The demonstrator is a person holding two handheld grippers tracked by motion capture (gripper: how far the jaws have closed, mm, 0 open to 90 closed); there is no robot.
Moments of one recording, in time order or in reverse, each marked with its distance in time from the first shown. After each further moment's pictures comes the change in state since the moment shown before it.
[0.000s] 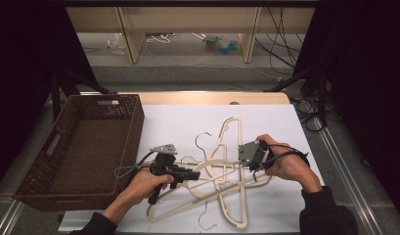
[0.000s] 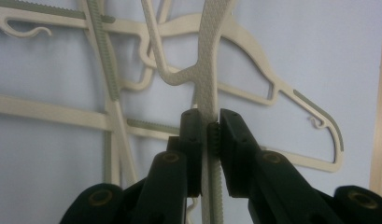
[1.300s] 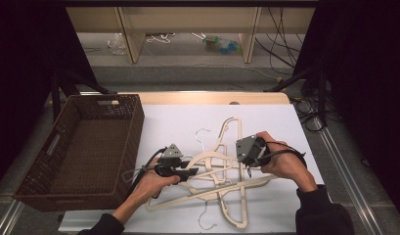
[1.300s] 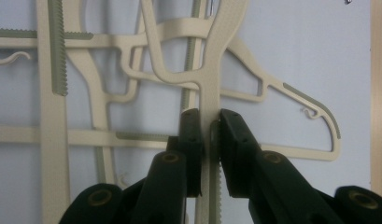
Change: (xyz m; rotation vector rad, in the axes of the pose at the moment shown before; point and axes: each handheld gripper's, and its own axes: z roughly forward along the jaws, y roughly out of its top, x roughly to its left) left arm 0.022 -0.012 0.020 -0.002 0.294 0.113; right arm -0.007 0.005 0.001 0.005 -0.020 0.095
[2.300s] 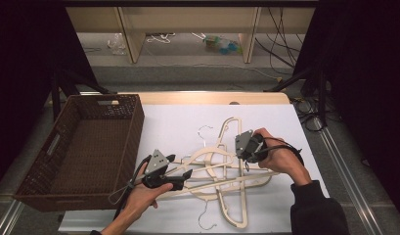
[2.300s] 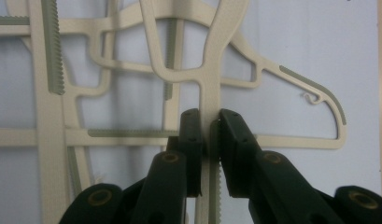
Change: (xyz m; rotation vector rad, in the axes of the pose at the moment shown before) left arm -0.021 -0.013 -0.033 -0.200 0.199 0.019; right arm -0.014 -0.007 0.017 0.032 -0.003 0.059
